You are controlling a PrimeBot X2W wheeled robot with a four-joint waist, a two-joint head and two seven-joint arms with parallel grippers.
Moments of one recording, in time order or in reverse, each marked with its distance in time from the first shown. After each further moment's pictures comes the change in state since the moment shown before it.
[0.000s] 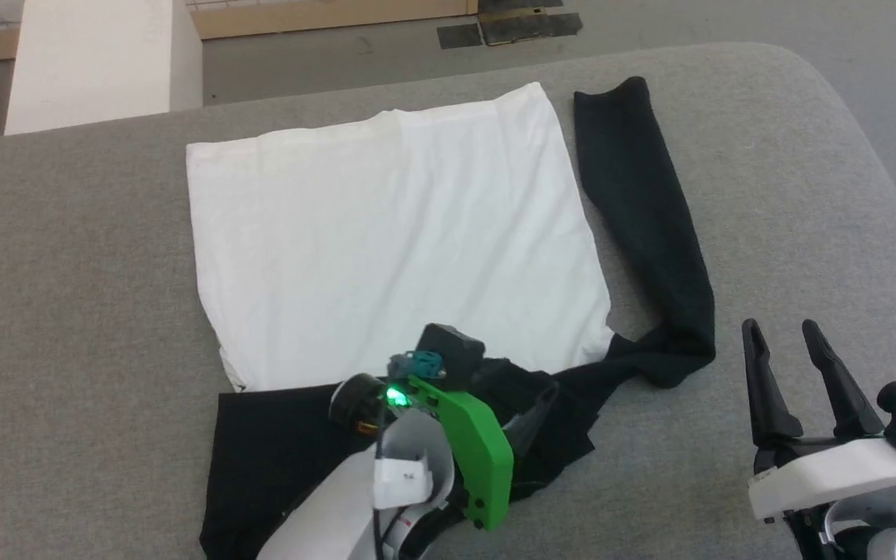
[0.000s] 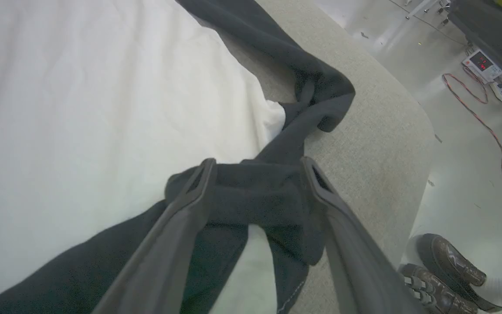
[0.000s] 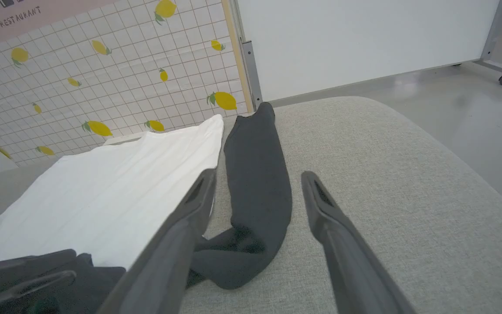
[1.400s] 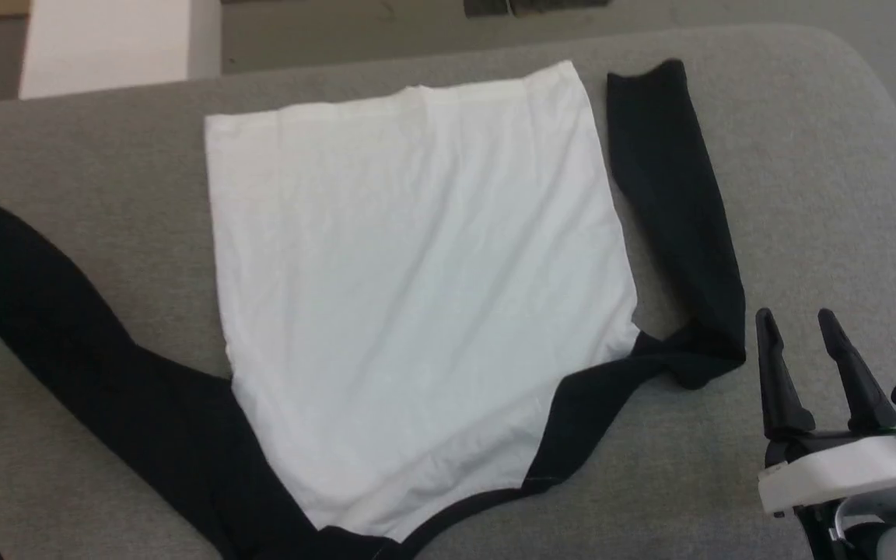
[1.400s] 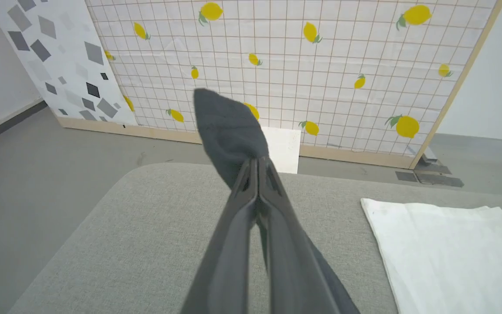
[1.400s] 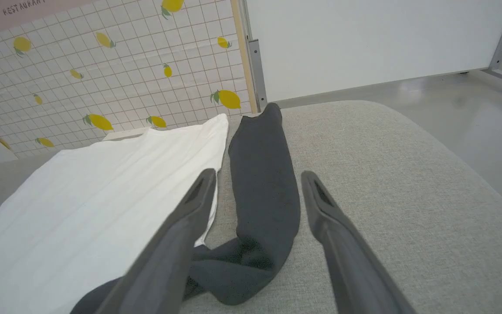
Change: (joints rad) left arm 0.017 0.465 0.833 -0.218 0.046 0.222 -0.030; right arm -0.012 0.000 -0.017 -0.013 -0.029 0.000 -0.022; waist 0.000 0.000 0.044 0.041
